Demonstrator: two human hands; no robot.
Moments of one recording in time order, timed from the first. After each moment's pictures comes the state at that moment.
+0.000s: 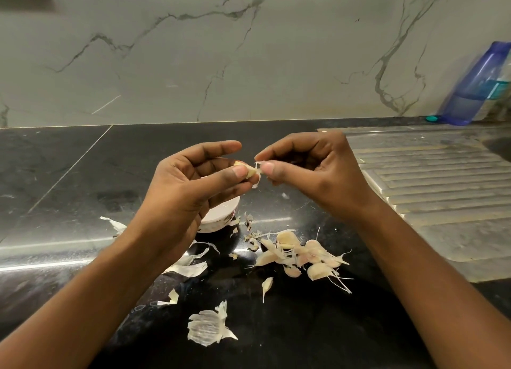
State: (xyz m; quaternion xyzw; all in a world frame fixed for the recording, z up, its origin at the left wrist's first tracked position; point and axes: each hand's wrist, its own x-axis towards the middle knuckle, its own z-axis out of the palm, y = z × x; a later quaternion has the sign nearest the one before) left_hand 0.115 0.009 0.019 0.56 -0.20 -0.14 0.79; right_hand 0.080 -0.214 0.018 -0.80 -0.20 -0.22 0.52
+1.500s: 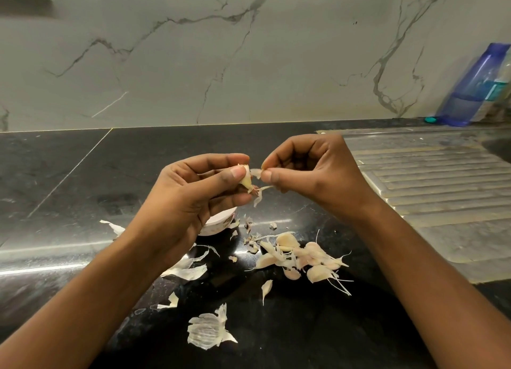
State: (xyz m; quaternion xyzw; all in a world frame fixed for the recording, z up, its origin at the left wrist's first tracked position) left_hand 0.117 0.010 0.018 0.56 -0.17 -0.18 0.79; right_hand 0.080 -0.217 0.021 -0.81 -0.17 -0.20 0.52
